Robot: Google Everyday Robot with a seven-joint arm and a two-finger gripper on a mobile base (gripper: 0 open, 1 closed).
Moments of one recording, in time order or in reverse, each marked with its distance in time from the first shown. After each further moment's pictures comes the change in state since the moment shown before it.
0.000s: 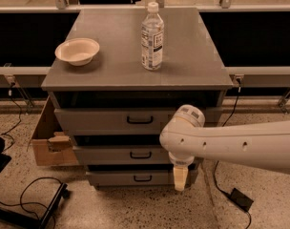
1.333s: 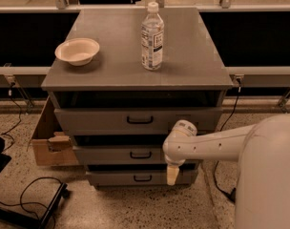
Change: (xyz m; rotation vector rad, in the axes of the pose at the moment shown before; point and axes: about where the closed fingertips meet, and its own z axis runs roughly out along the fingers) arm -0.039 -0.038 0.145 0.029 -0.125 -0.009
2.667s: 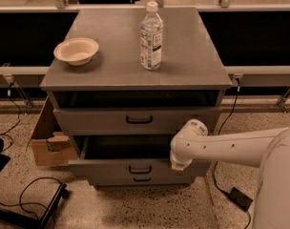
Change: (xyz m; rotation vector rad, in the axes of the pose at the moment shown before) arm 0.016 0.016 -0.012 -0.057 -0.047 0.074
